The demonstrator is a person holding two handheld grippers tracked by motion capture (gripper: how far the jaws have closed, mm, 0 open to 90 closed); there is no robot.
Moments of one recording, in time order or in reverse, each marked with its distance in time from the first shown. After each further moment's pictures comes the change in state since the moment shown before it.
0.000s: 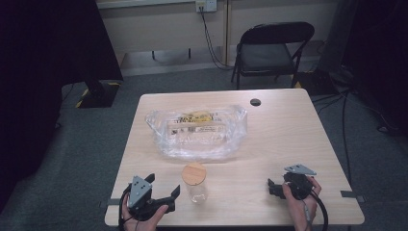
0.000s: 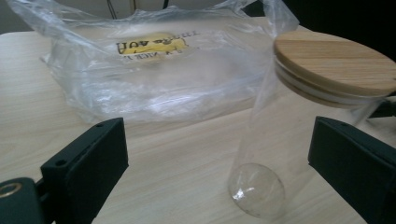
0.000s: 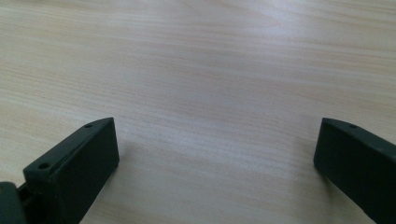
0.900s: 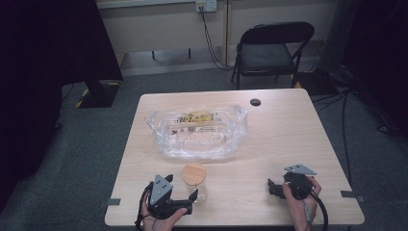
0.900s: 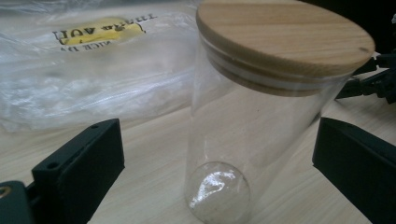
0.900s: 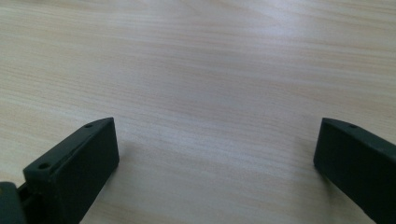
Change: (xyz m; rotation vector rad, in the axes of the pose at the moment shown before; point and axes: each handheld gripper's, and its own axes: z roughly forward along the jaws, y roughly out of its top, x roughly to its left) left arm -0.027 -0.008 0.037 0.053 -0.094 0.035; right arm 0.000 0.000 0.000 0.000 0.000 0.000
